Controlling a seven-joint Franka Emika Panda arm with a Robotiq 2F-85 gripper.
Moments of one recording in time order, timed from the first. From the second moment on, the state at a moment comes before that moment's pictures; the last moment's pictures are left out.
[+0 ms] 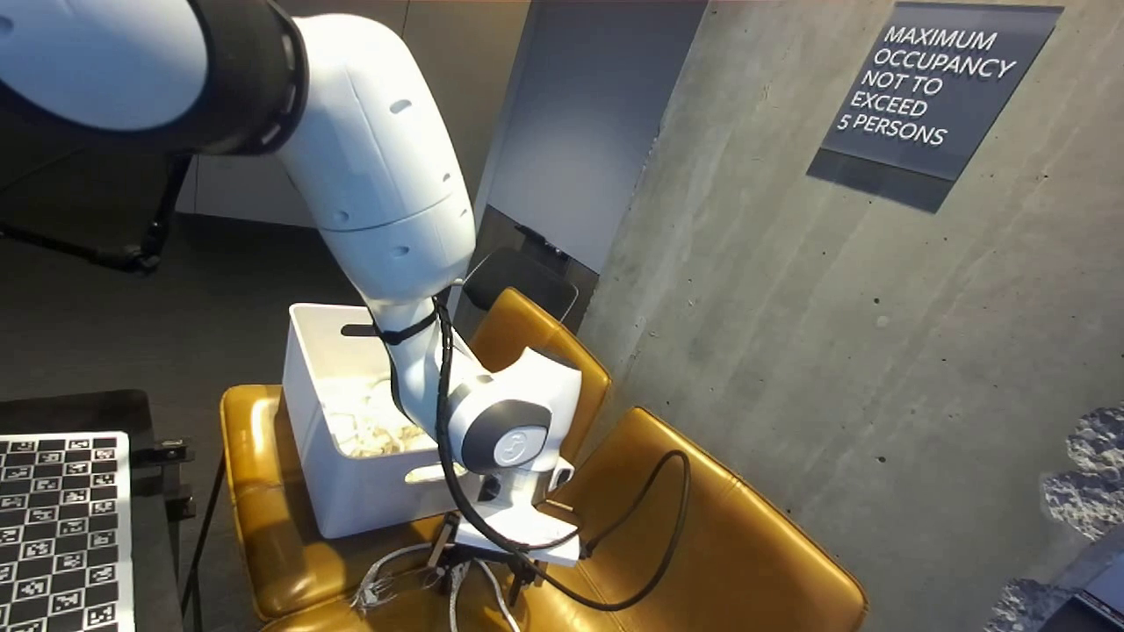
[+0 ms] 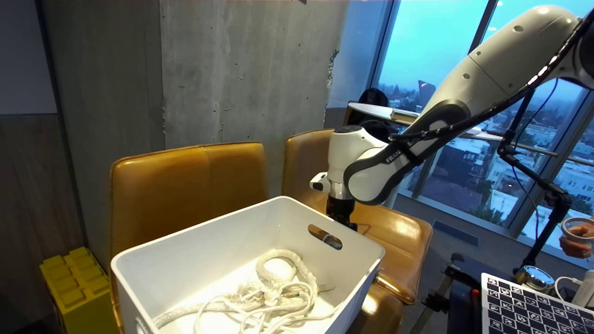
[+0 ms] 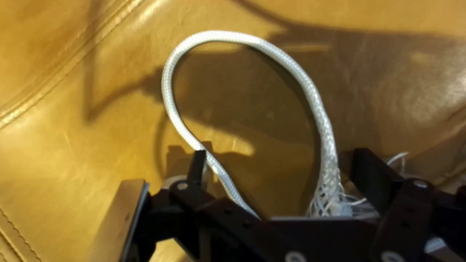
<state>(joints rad) -0.17 0.97 0.00 -1.58 -0.31 2.47 -0.84</state>
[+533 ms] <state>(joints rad) -0.13 1.04 -0.01 -1.49 -0.34 2.38 -0.91</state>
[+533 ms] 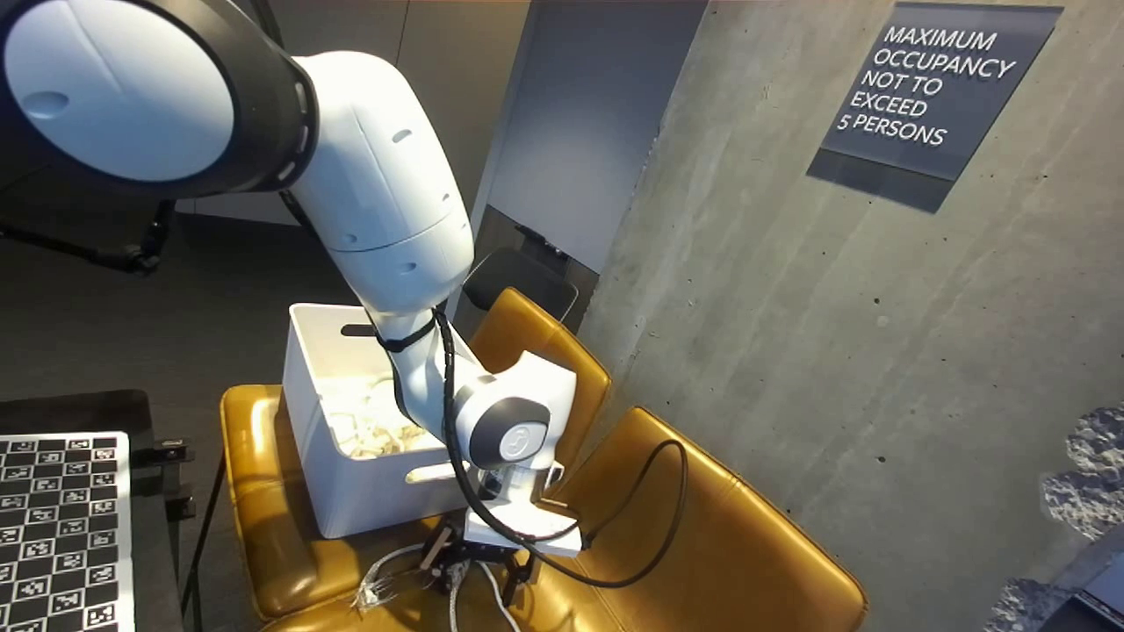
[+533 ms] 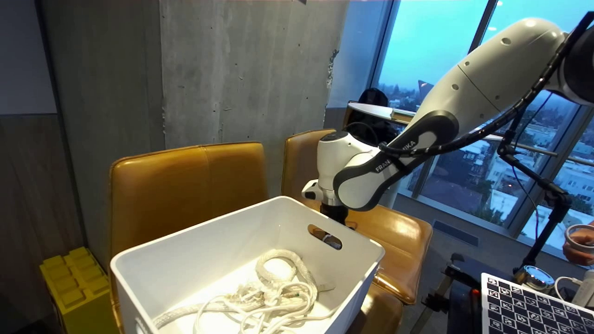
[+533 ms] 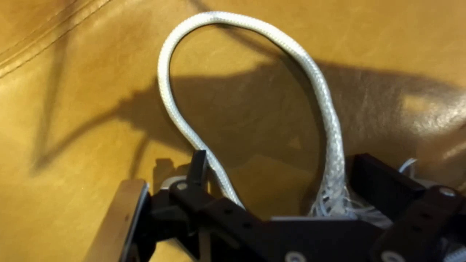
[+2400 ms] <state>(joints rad) -0.02 0.78 -0.04 -1.82 -0.43 2.41 -0.76</state>
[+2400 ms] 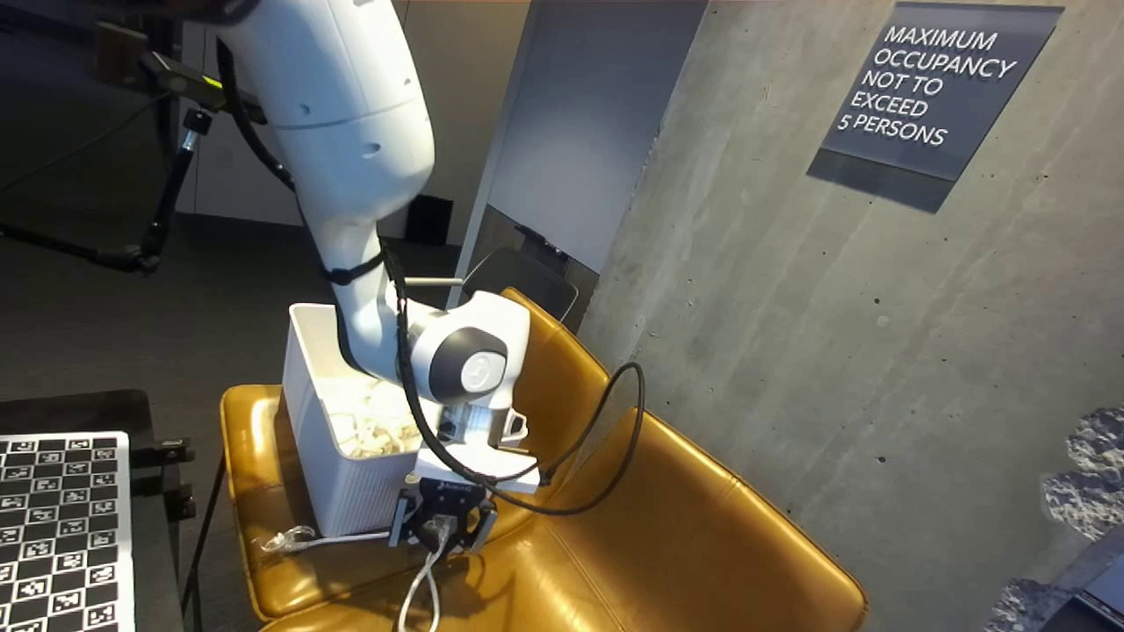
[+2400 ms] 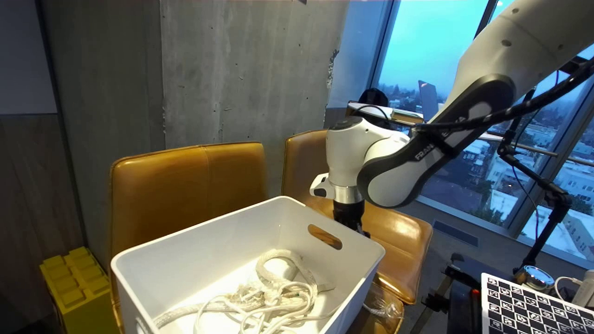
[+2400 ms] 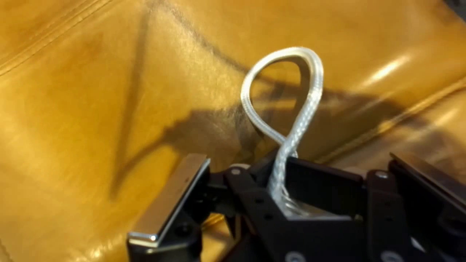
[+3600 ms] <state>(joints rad) 0.14 0.06 0.14 -2.05 -0.44 2.34 -0.64</state>
